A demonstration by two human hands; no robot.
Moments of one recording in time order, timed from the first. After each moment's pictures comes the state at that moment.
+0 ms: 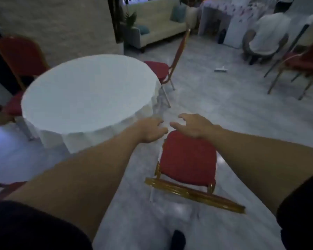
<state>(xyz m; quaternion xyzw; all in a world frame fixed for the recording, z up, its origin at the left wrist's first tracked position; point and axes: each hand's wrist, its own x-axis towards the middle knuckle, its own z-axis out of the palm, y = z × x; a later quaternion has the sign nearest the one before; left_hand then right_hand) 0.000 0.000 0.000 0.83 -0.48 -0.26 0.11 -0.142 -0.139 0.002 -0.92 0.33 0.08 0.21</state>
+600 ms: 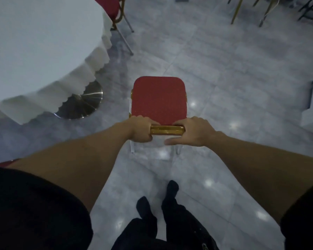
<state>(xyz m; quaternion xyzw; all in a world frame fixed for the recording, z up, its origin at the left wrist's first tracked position) -0.127 0.035 -0.135 0.65 -0.66 -0.37 -0.07 -0.342 -0.048 -0.124 -0.87 0.38 0.13 0.29</state>
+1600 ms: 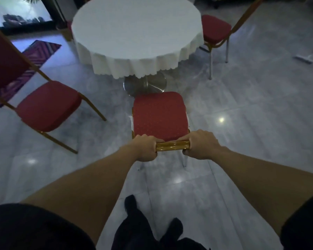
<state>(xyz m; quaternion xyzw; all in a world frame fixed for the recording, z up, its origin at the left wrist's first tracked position) -0.283 0.033 -0.147 0.87 -0.36 -0.32 0.09 -0.360 -0.193 -0.147 -0.97 0.00 0.18 0.14</state>
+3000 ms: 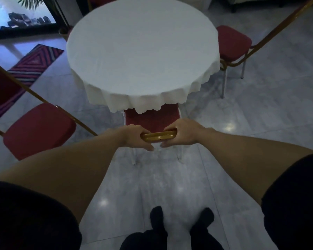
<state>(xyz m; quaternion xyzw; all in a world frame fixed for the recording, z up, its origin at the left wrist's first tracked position) 0.051 -0.041 -0.125 0.87 -0.24 -0.42 0.11 -0.004 -0.274 -0.134 -0.94 -0.08 0.27 0.22</state>
